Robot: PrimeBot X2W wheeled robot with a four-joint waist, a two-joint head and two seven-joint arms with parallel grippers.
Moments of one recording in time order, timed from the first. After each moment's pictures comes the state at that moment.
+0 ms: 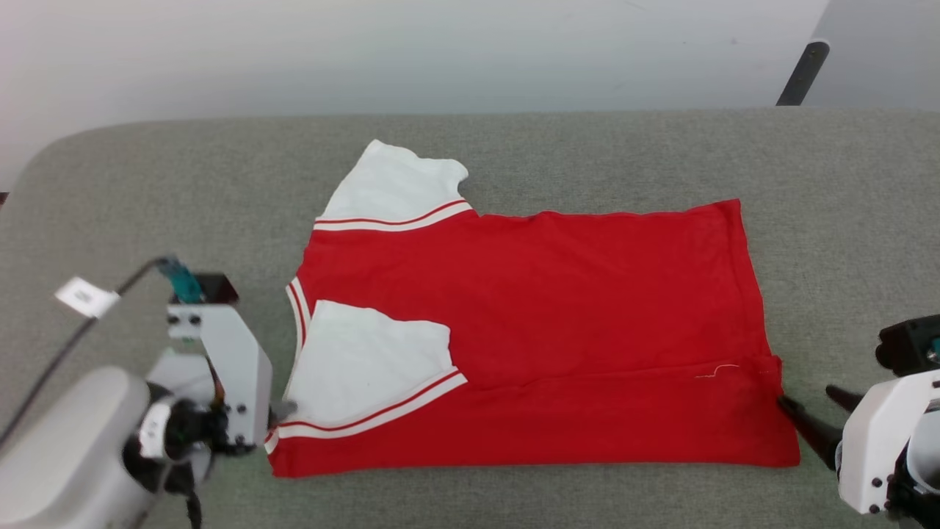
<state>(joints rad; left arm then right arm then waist) -0.53 0.68 -0.58 0.18 -0.97 0.25 0.97 -0.13 -0.43 0.07 -0.02 0.56 0.13 0.75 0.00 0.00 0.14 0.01</state>
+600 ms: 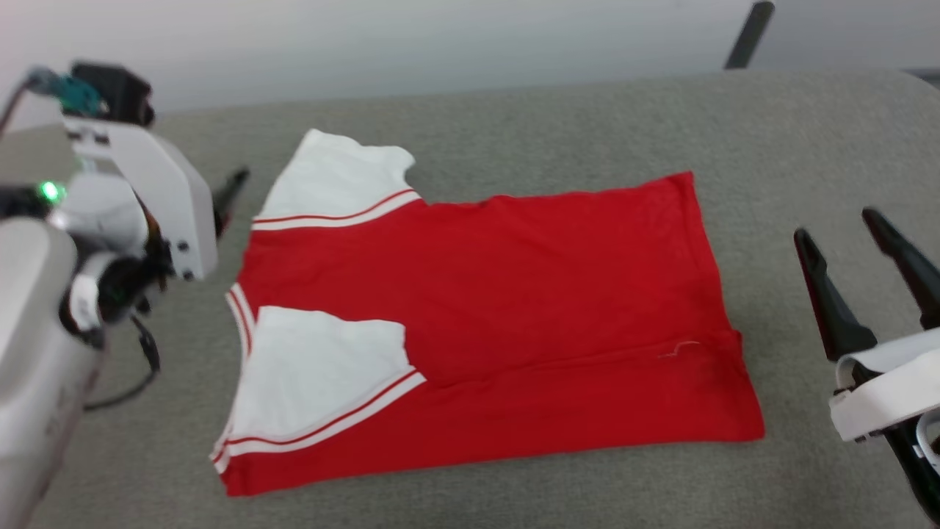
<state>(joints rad) -0.82 0.67 -0.49 0.26 -0.84 0.09 0.64 -0.20 -0.36 0.05 -0.21 0.32 0.13 0.15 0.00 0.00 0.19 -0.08</state>
